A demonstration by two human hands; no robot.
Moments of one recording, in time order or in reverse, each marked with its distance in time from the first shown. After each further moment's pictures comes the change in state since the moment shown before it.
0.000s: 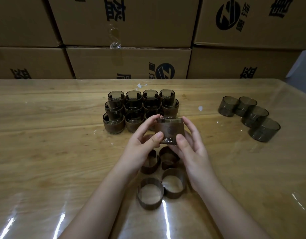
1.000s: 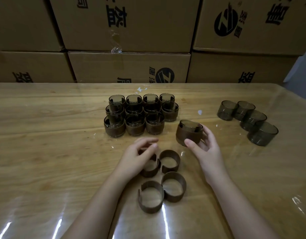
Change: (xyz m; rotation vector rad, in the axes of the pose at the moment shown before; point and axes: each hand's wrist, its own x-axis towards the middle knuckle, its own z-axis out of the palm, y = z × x) left_hand 0.000 -0.026 -0.025 0.514 -0.023 -0.116; right_hand 0.020 0.009 -0.048 -0.182 0.225 0.075
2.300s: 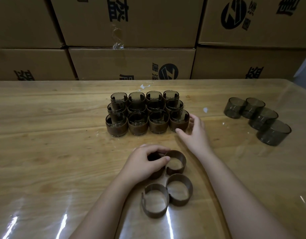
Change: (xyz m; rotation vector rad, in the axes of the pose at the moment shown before) left_hand 0.003 -0.006 0.007 0.144 -0.070 0.048; right_hand 0.073 0.033 0.026 -0.732 0.011 -0.062
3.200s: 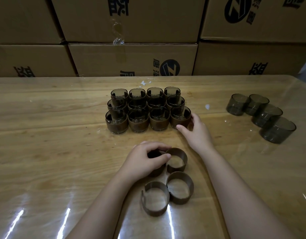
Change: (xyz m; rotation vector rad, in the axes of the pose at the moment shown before) left_hand 0.000 0.001 0.000 -0.010 -0.010 -0.008; right_hand 0.008 0.004 0.004 -0.038 -0.046 0.065
